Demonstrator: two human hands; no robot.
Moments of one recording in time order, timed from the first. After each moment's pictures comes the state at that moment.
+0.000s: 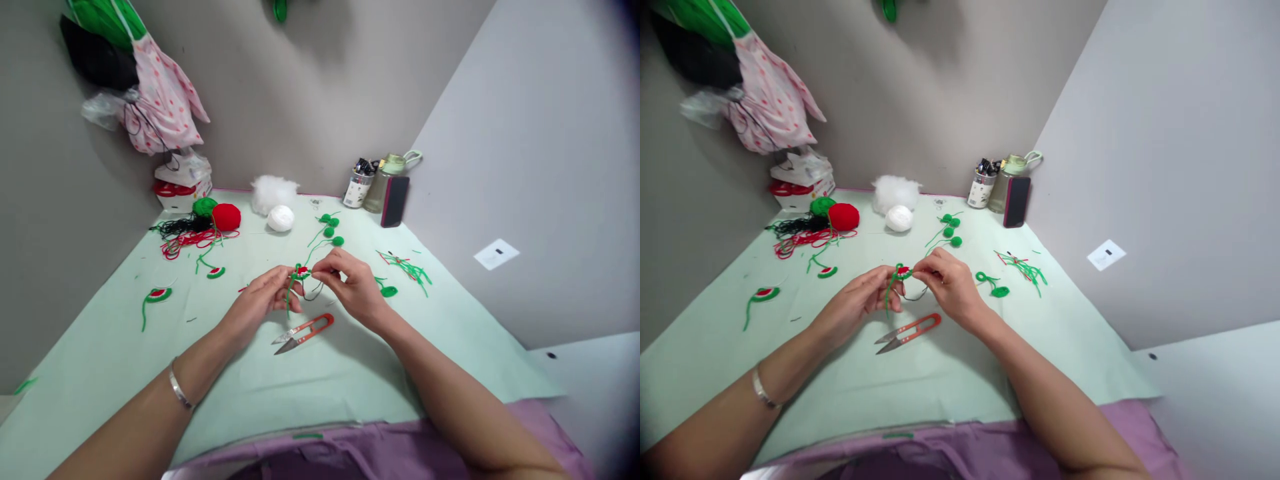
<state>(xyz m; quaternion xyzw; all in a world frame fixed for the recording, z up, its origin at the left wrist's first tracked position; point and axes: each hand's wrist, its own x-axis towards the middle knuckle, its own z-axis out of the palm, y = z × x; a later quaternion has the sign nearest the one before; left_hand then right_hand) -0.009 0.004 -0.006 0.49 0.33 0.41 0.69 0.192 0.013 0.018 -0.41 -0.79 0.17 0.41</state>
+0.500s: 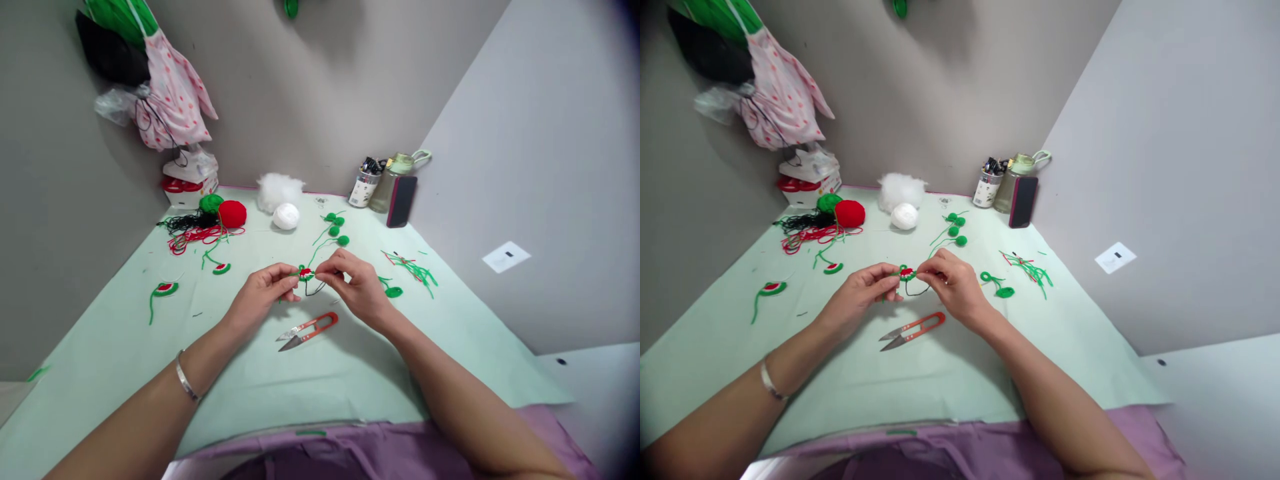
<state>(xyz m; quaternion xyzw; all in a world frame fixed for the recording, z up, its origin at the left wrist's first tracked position) -0.011 0.006 -0.007 0.49 0.39 0.43 0.65 0.191 0.013 0.014 -0.41 -0.80 0.18 0.40</state>
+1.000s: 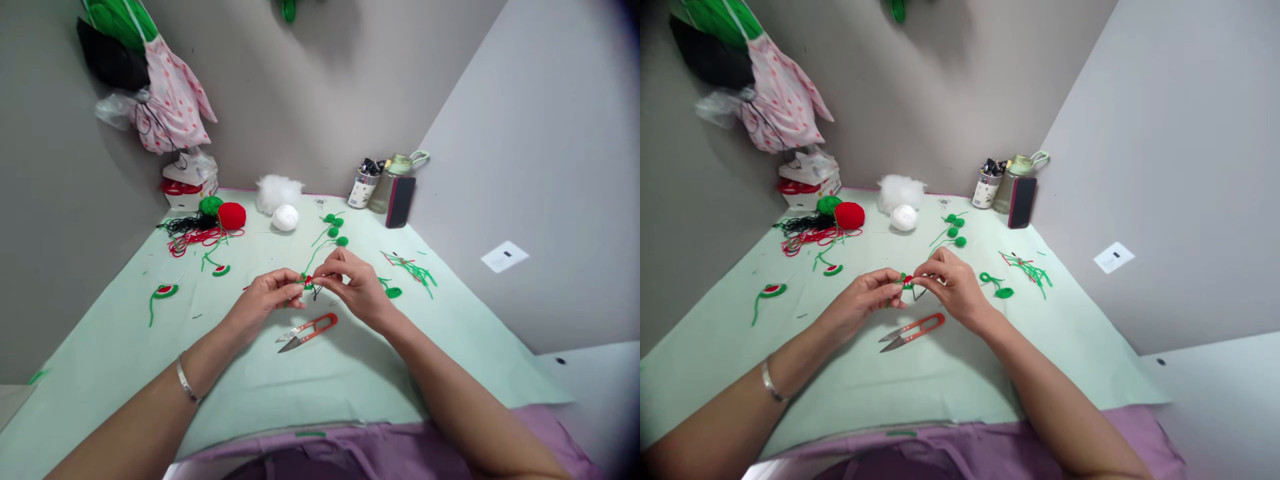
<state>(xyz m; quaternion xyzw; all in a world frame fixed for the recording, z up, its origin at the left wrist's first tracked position) -0.010 0.006 -0.007 0.47 0.34 0.40 0.71 0.193 0.014 0.018 -0.38 -0.82 0.18 0.40</state>
